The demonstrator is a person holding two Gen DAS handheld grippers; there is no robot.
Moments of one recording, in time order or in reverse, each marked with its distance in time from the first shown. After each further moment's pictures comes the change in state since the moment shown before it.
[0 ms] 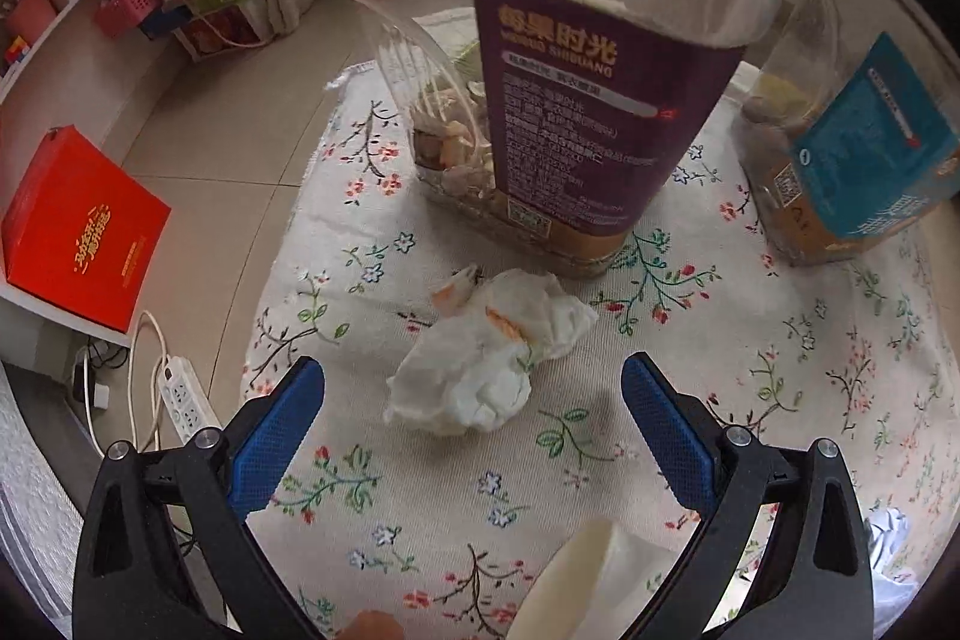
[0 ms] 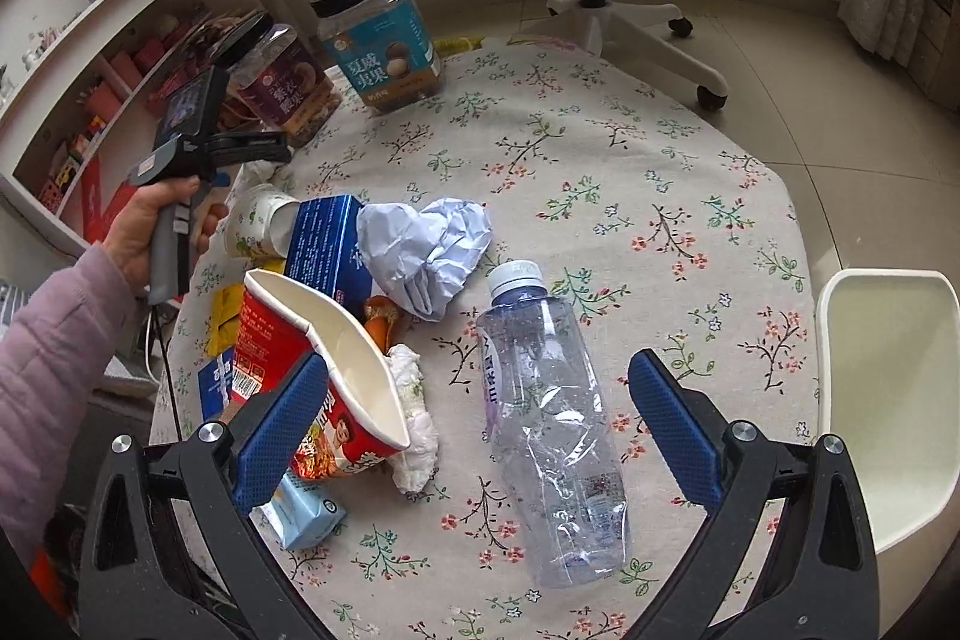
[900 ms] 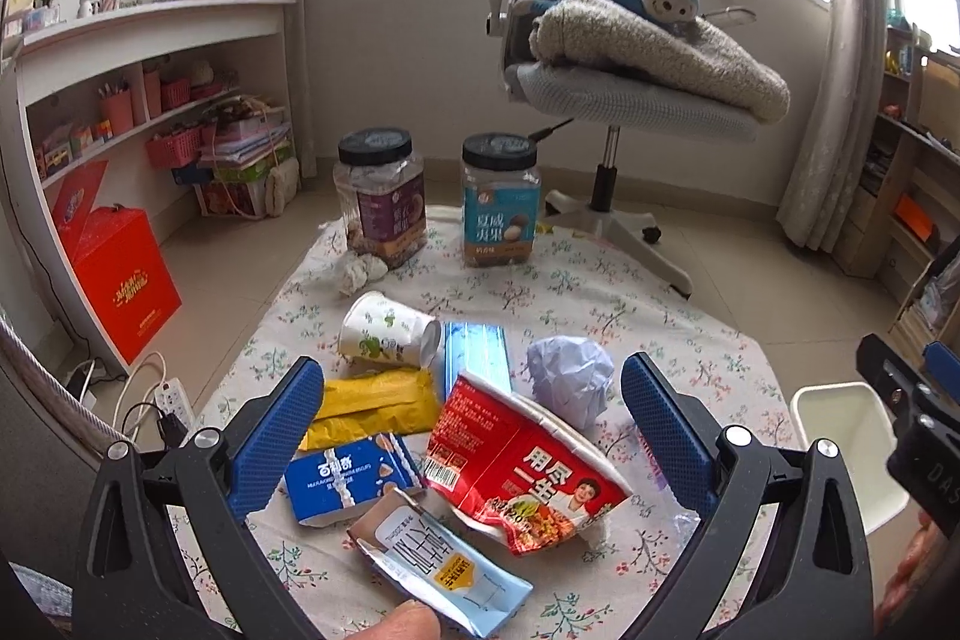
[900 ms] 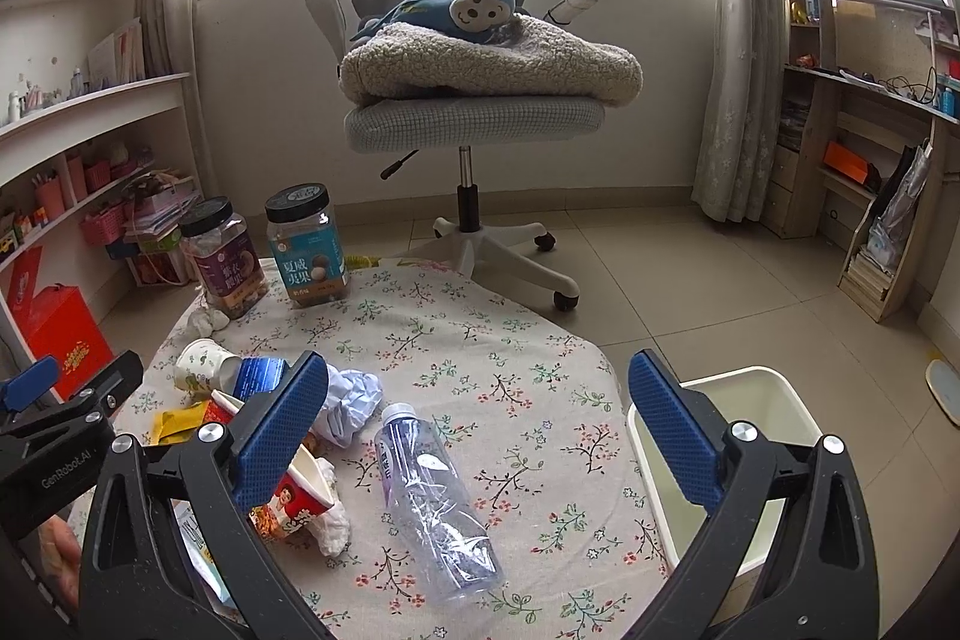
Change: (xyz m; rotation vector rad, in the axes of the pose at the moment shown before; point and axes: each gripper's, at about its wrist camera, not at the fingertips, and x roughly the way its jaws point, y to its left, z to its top) left arm -0.267 -0.084 -0.272 -0.010 -0.590 -0.140; right arm -0.120 0.002 -0.058 0.062 -0.557 -0.298
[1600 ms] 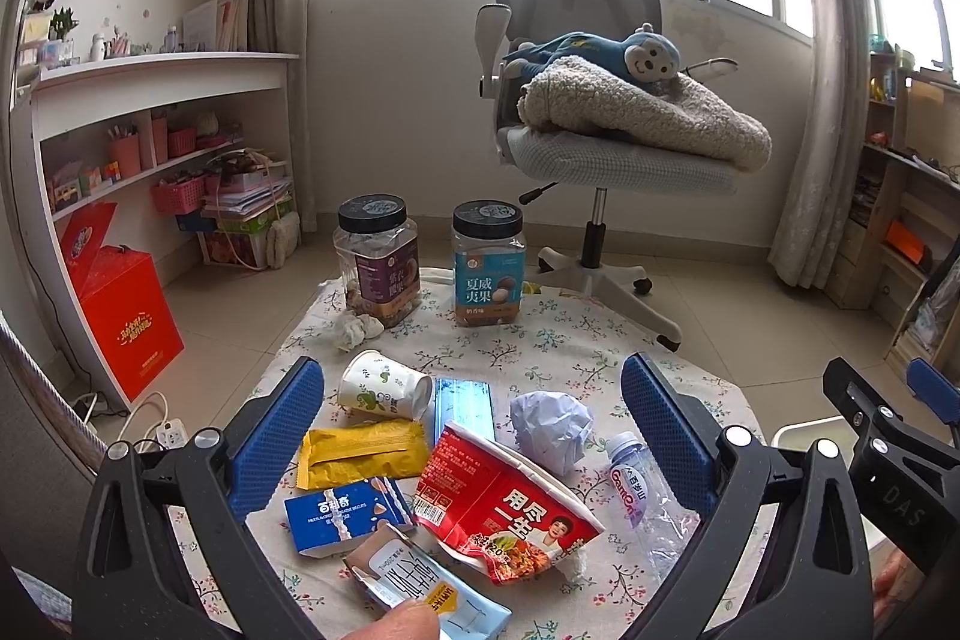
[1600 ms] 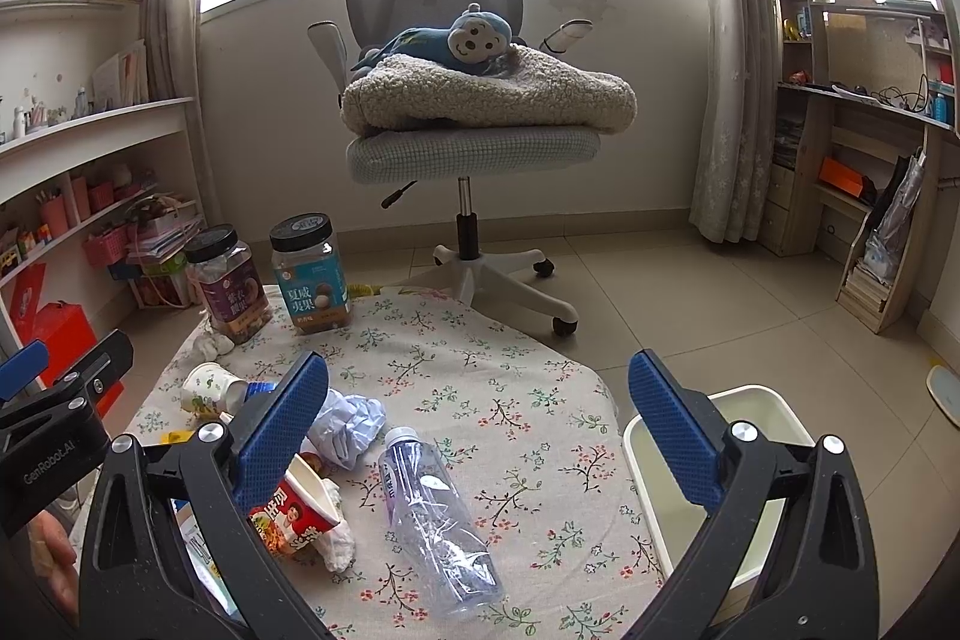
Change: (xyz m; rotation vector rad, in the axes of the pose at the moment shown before) left arm -0.042 -0.015 0.007 0.007 -0.183 -0.009; right arm -0.026 -0.007 0.007 0.023 -0.114 -0.002
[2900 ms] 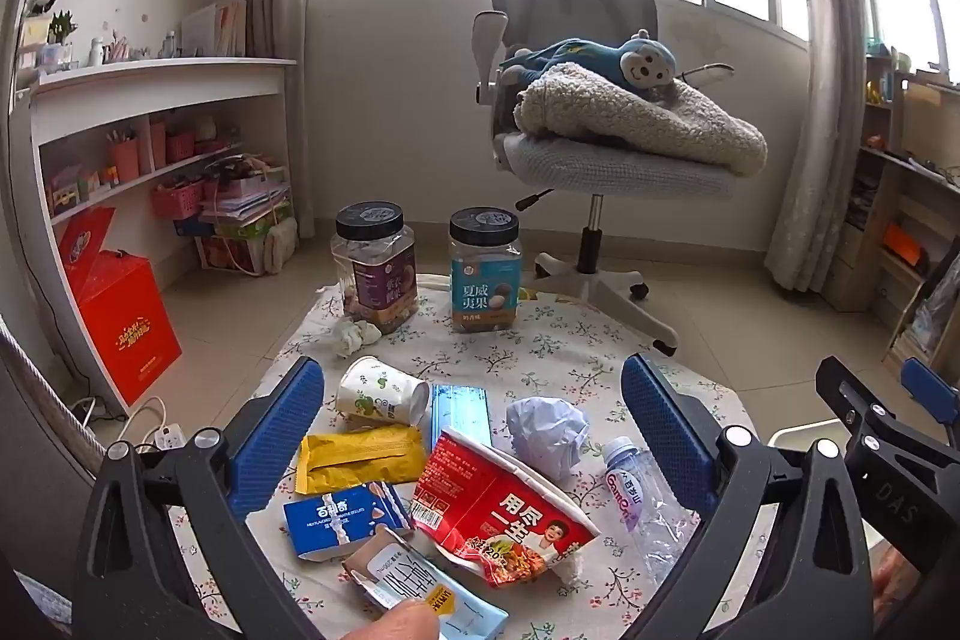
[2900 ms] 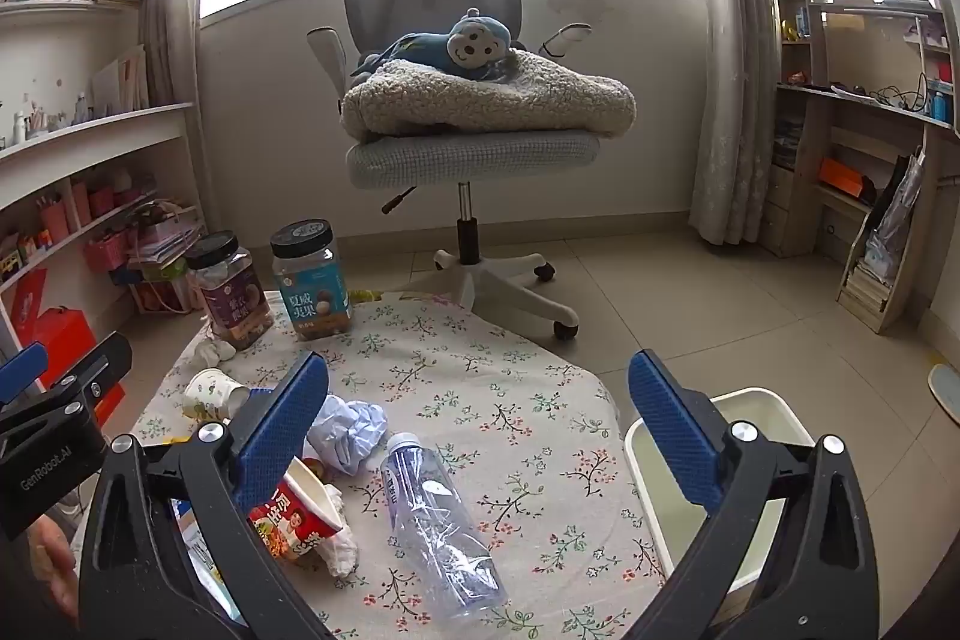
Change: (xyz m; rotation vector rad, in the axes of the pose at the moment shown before) left arm -0.005 0.000 0.006 -0.001 -0.008 -0.005; right arm 0.001 0.003 0.002 0.001 -0.003 0.000
